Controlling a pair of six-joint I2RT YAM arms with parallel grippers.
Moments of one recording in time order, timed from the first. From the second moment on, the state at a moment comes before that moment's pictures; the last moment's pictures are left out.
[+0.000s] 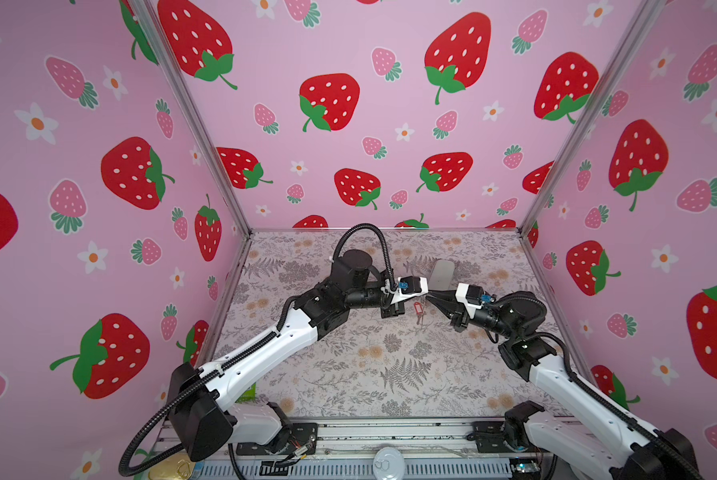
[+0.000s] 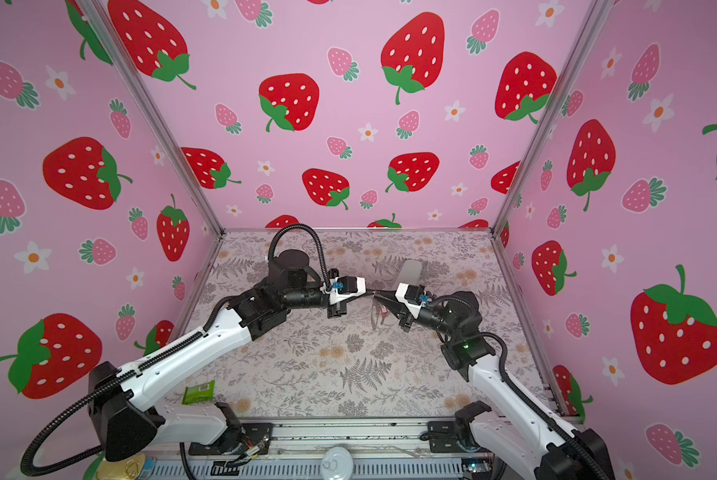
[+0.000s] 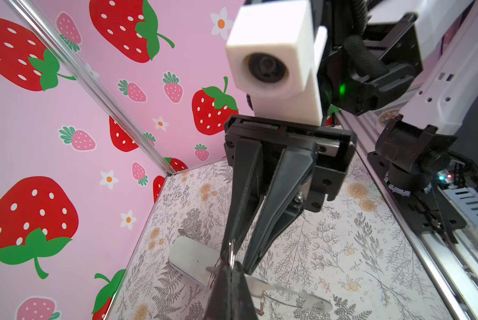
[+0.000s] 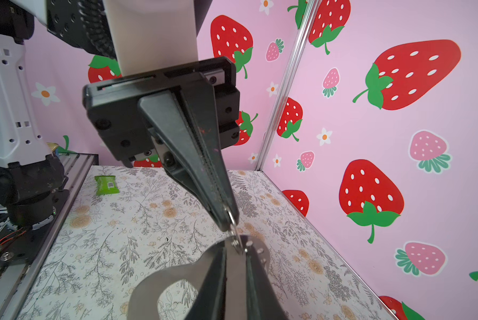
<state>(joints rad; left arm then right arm) -0.76 1.34 1.20 -0.15 0.56 0.65 0.50 0.94 0.55 0.52 -0.79 -0.21</state>
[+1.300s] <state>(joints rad) -0.76 1.32 1.16 -0.19 0.52 0.72 0.50 0.92 0.54 0.52 -0.76 -0.26</state>
